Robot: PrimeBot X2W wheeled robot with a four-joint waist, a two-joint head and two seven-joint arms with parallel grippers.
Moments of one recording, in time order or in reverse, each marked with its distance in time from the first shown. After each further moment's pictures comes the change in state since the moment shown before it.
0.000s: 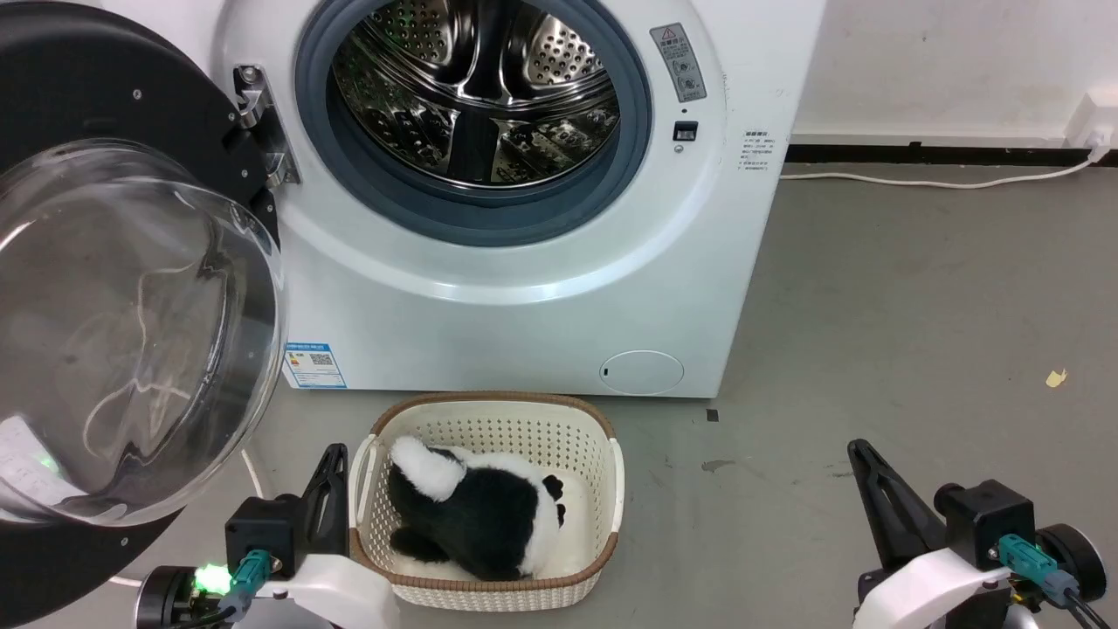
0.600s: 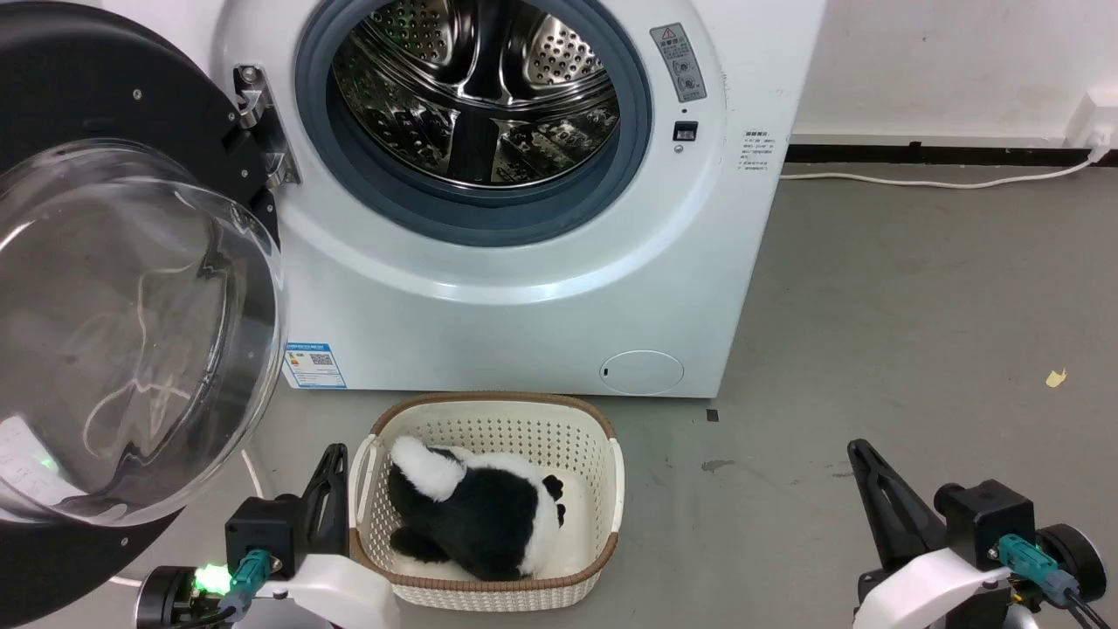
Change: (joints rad) left arm 0.000 0.000 0.000 0.000 0.000 0.000 0.000; right arm 0.000 0.000 0.000 0.000 0.000 0.000 0.000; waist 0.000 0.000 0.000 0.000
